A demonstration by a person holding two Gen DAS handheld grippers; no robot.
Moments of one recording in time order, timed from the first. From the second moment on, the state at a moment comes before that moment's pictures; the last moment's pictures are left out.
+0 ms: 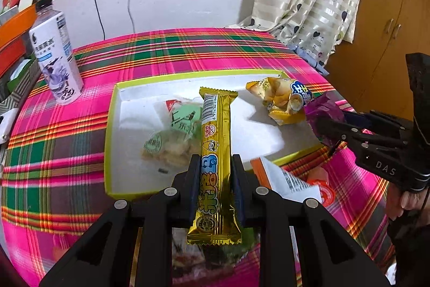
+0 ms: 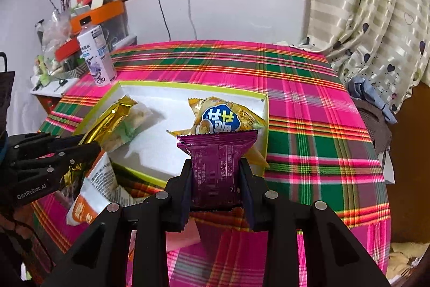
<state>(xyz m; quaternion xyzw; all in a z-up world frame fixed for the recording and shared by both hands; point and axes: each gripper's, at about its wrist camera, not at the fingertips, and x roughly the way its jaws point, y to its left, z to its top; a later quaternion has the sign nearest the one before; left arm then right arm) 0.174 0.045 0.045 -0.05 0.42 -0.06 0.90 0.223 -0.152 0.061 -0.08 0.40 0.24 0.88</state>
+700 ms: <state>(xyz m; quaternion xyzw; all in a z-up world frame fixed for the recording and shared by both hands) 0.216 0.080 0.027 -0.05 0.42 -0.01 0.90 0.254 -0.141 0.039 -0.06 0.43 0.26 0.87</state>
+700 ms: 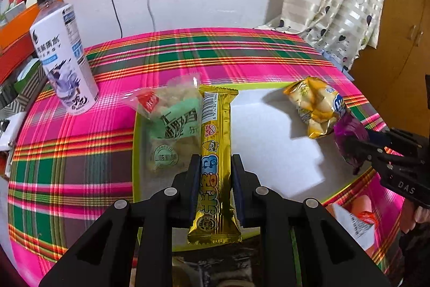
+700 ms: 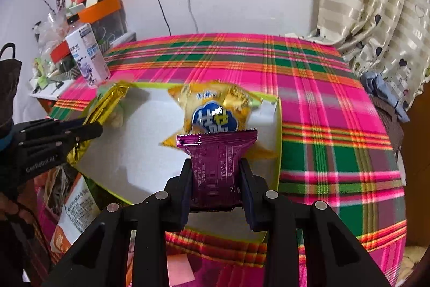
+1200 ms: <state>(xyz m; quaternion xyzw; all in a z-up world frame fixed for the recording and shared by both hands) 0.185 0.091 0.039 -0.08 0.40 -0.01 0.91 0.220 -0.158 0.070 -0.03 0.39 0.27 0.88</state>
